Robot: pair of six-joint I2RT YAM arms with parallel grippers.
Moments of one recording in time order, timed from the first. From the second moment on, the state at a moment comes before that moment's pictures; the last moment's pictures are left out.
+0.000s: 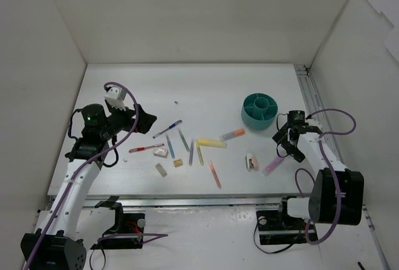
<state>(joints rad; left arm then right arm) -0.08 0.92 0.83 -0.20 0.50 -0.20 -0.07 1.27 0.73 -0.62 0.30 0.73</state>
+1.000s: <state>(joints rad) -0.08 0.97 0.82 -0.20 0.49 -0.19 -0.10 1.29 0.65 -0.55 0.13 0.74</state>
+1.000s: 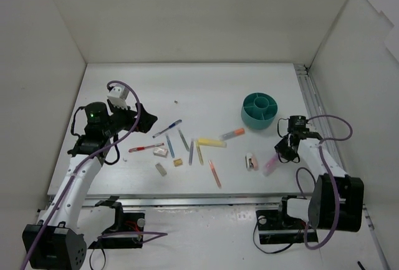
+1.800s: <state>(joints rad) -0.19 1.14 0.88 -0.18 0.56 -0.19 0.25 1.47 0.93 0.37 0.70 0.06</state>
